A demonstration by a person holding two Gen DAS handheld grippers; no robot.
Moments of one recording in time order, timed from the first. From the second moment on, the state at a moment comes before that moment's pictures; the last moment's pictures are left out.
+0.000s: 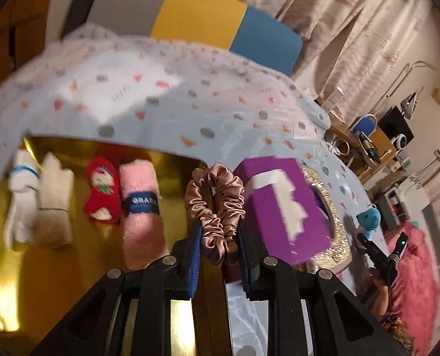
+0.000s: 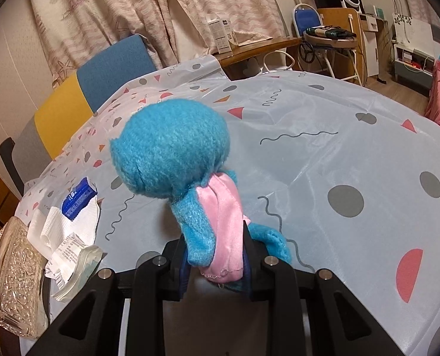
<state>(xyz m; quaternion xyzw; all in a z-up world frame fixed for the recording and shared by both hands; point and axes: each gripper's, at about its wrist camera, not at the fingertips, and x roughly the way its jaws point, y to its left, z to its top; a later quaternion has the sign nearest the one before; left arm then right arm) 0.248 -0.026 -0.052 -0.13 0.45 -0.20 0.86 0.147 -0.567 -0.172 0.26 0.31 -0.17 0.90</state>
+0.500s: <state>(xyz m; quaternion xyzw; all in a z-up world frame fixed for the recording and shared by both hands) 0.286 -0.021 -0.096 -0.16 0.49 -0.17 0.84 0.151 -0.565 -0.171 0.24 0.31 -0.18 0.90</state>
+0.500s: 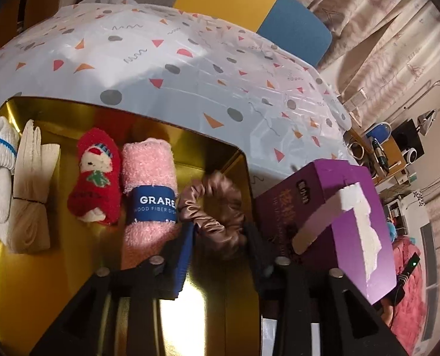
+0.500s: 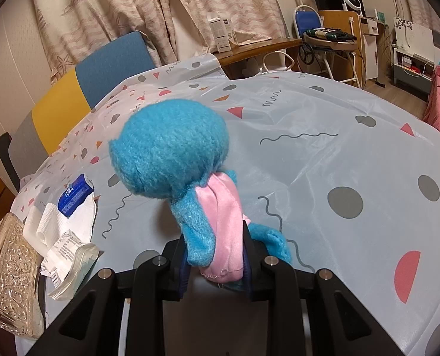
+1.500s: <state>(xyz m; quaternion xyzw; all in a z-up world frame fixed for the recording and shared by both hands) 0.150 0.015 -0.060 -0.04 0.37 -0.16 0.91 0.090 -0.466 -0.029 0.19 0.28 -0.09 0.94</state>
